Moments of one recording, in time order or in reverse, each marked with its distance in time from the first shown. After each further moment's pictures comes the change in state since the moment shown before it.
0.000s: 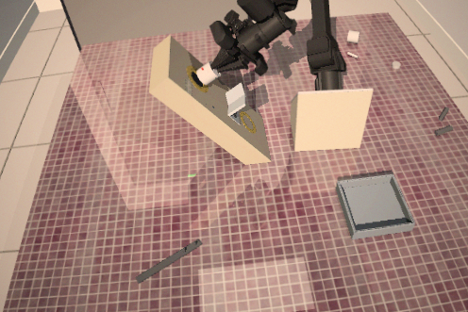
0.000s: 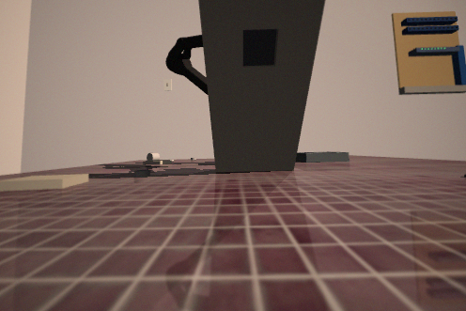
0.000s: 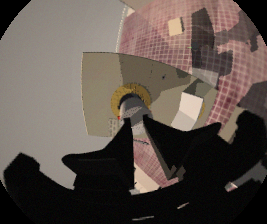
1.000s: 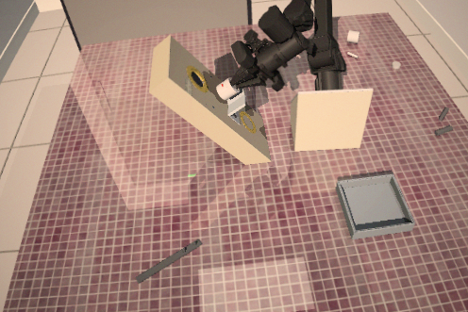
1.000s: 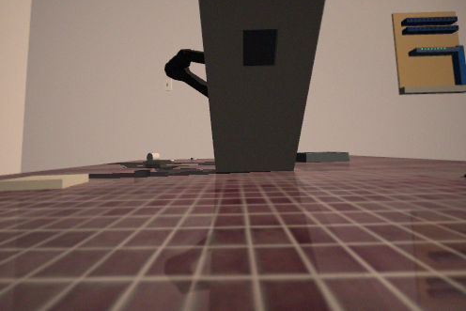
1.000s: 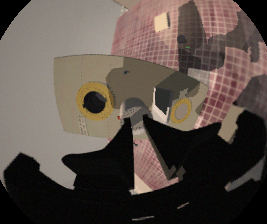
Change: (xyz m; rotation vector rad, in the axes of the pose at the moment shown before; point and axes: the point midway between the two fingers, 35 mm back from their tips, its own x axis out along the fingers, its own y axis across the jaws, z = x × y) arm 0.000 -0.071 -0.017 -0.007 -0.012 0.001
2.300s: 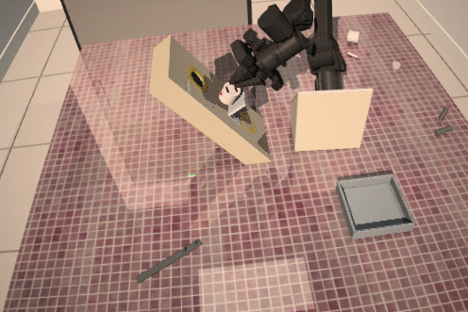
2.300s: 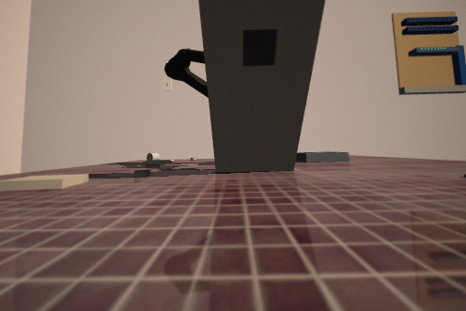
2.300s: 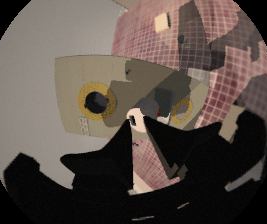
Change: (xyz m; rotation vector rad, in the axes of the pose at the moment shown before) arm 0.000 0.002 0.000 0.001 0.000 -0.001
